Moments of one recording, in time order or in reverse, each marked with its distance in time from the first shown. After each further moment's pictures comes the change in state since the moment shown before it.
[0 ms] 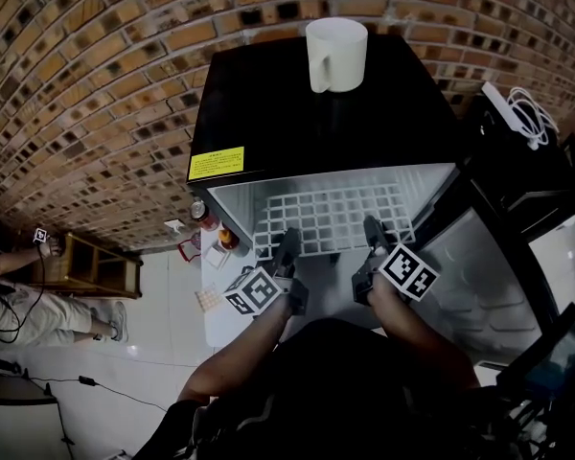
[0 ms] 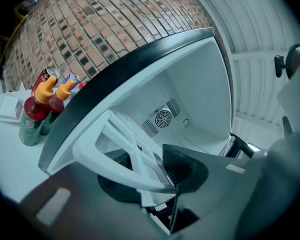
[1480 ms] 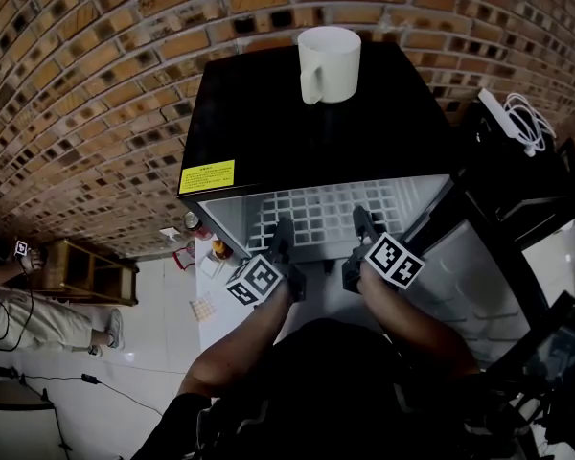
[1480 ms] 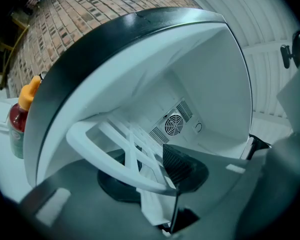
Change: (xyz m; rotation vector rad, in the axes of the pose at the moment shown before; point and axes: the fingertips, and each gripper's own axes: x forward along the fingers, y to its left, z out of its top) left arm 0.043 0.020 0.019 0.041 -0.072 0.086; right arm 0.049 -0.005 0.016 -0.052 -0.032 -0.004
